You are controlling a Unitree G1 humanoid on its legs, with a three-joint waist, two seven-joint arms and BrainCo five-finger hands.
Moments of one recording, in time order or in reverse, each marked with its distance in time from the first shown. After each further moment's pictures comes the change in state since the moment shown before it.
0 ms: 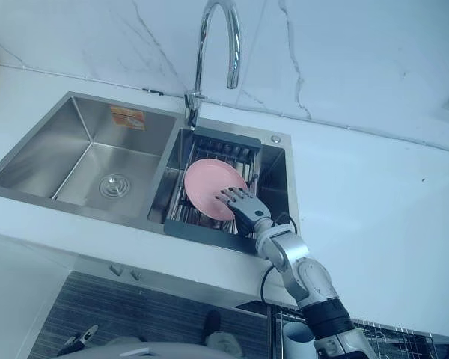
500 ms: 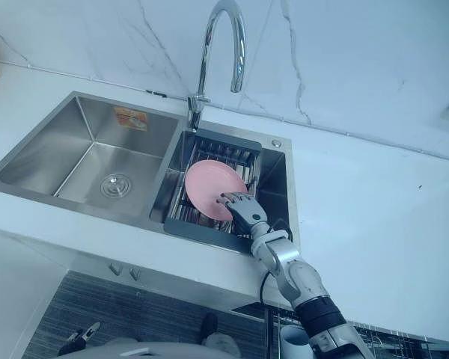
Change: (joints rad) left arm -0.013 0.008 -0.023 0.000 0.000 0.000 0.000; right arm -0.026 0.019 0.079 0.129 -0.002 0.048 -0.260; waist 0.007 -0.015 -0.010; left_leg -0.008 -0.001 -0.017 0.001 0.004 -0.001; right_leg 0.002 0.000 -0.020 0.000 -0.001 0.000
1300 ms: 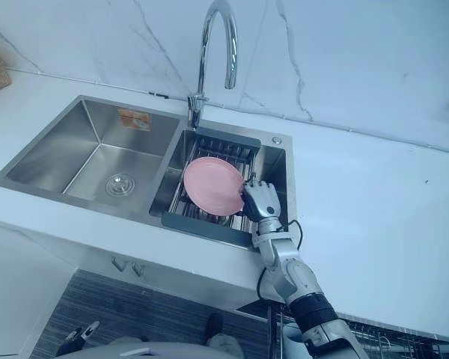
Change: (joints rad) left arm 0.001 -0.002 0.007 0.001 0.000 -0.027 0.009; right arm -0.028 0.035 -0.031 0.062 0.148 0.102 -0.389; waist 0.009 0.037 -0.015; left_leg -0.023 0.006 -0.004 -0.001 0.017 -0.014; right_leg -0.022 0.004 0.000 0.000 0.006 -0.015
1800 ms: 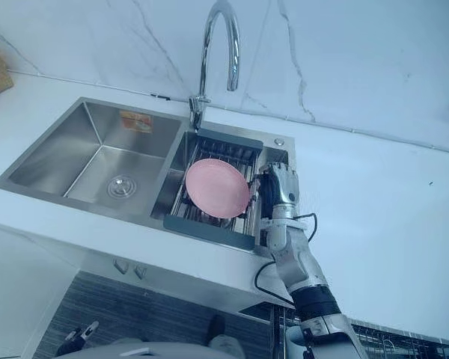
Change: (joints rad) left arm 0.006 -0.016 0.004 -0.001 0.000 -0.009 0.015; right arm -0.043 0.035 -0.133 -0.063 0.249 -0.027 0.060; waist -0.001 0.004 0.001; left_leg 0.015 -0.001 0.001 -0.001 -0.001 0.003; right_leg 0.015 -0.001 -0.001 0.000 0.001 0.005
